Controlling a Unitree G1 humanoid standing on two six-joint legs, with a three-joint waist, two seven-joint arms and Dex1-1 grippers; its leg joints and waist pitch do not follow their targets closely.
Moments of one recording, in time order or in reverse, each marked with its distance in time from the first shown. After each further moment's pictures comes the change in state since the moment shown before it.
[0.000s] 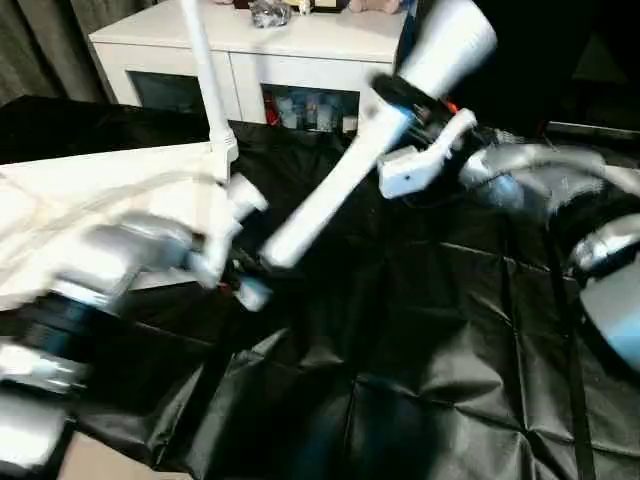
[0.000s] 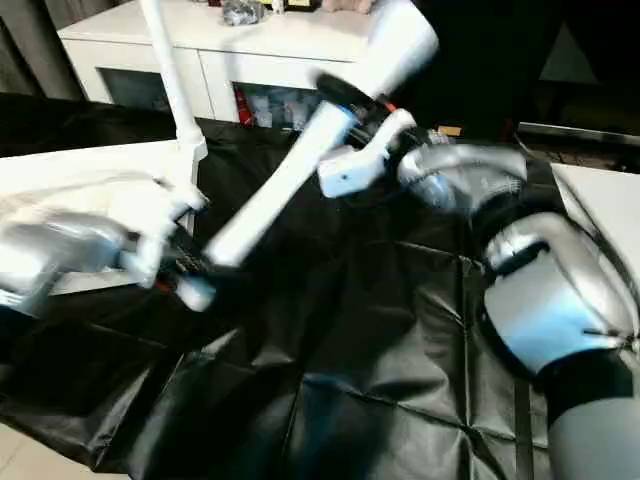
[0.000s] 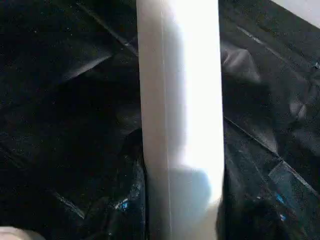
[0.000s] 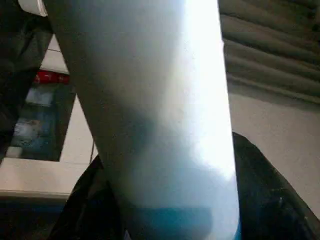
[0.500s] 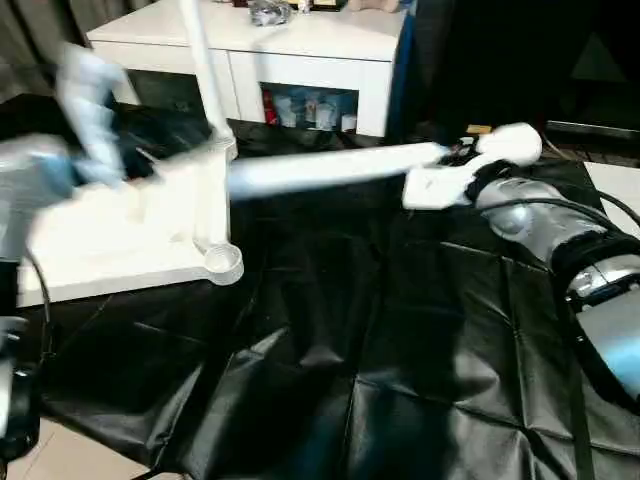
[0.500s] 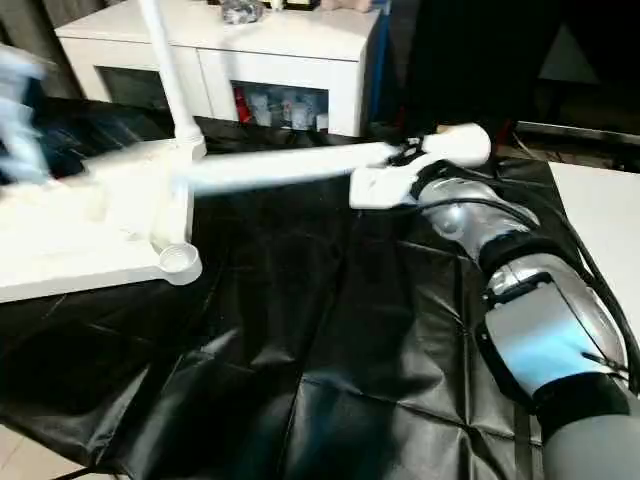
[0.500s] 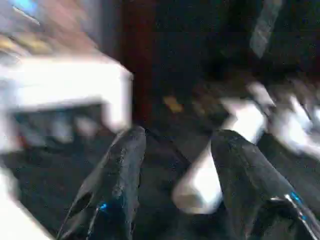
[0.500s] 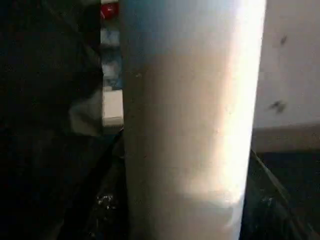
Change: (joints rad) left arm -0.105 0.045 0.524 0.244 -0.153 -0.198 0.162; right arm 0.125 0.011 -0.199 0.075 0.266 0.128 0.339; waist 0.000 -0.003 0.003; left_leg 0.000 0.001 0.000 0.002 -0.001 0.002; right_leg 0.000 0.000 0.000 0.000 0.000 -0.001
